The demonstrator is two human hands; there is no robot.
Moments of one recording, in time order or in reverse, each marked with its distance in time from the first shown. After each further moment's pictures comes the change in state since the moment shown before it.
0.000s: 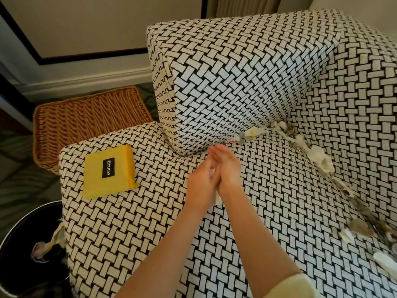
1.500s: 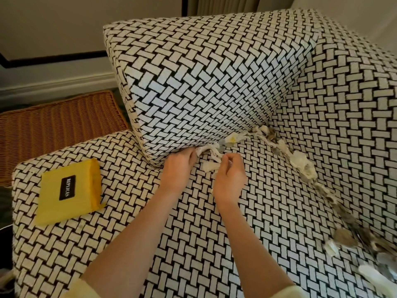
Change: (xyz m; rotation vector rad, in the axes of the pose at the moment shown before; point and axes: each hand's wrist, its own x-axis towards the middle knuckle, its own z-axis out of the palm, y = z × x) left_hand 0.075 -0.014 0.013 0.420 0.030 0.199; right_hand 0.041 0.000 -0.052 -0.868 0.333 -0.730
